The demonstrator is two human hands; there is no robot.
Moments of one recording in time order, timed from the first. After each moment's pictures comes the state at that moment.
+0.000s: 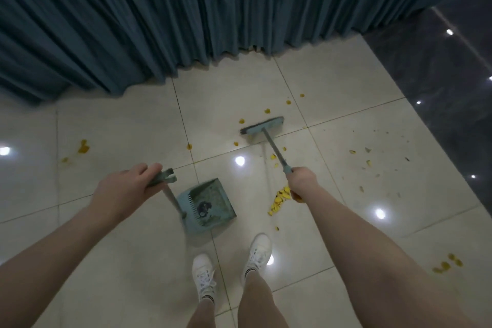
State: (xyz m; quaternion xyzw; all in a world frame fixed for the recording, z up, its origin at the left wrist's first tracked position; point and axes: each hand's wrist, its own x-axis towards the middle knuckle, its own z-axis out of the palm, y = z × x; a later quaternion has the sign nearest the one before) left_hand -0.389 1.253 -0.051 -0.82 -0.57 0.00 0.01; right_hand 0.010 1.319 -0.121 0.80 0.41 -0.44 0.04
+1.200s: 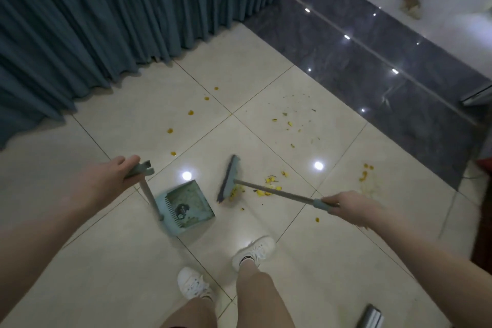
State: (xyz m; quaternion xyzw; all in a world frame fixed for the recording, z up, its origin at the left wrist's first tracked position) left_hand -0.342 1.303 -0.046 -0.91 -0.41 0.02 -0.07; right_hand 0.143 1.048 0.001 0.79 0.46 -0.36 0.20
